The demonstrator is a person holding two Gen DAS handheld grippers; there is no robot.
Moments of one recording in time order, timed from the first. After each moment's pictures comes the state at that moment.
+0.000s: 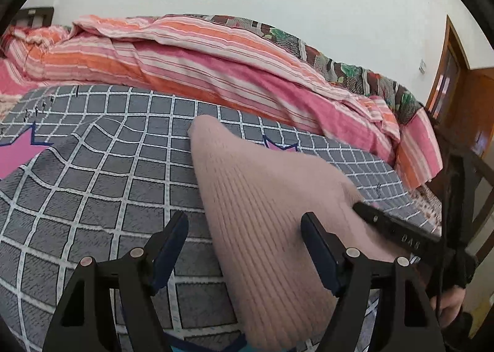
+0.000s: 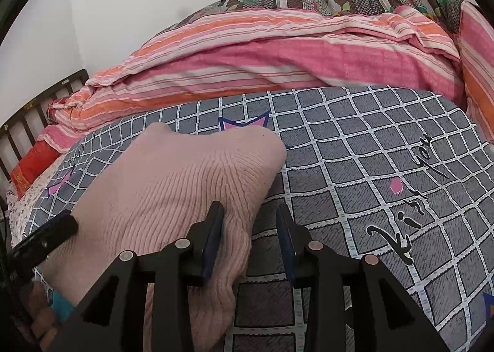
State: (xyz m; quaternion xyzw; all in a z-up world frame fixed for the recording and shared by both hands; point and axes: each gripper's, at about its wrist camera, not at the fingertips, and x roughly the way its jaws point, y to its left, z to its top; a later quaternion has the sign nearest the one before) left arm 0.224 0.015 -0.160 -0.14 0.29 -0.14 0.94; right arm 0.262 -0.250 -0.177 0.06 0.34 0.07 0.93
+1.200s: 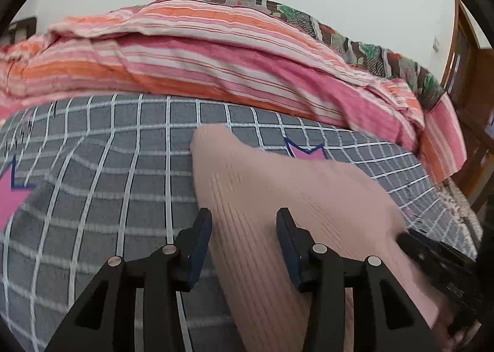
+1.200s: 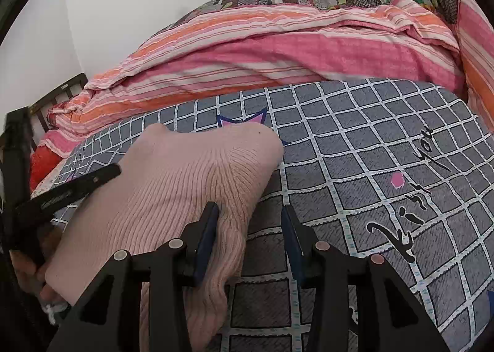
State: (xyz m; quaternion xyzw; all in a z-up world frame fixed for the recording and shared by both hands) left arm 0.297 0.010 -0.163 -0.09 0.34 -0.12 0.93; right arm 0.264 -0.255 -0.180 0.07 0.35 0.07 0.93
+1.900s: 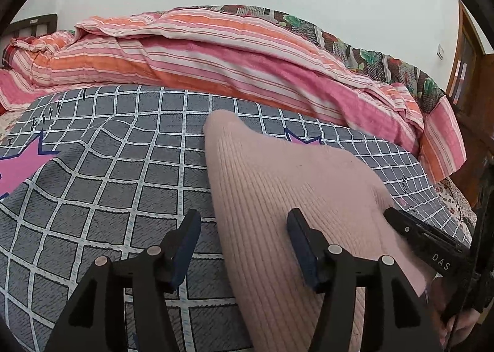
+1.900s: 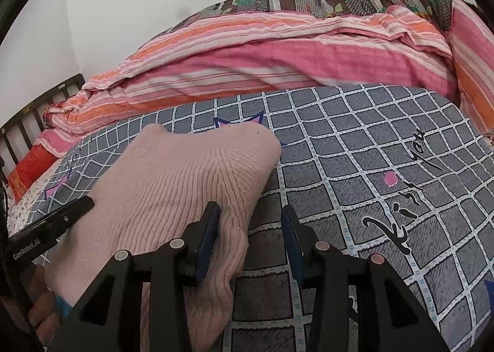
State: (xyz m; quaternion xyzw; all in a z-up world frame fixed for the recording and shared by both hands) left arm 0.247 0.004 -0.166 -0.09 0.32 -0.09 0.94; right arm 0.256 -0.251 -0.181 0.06 0.33 0.06 0.94
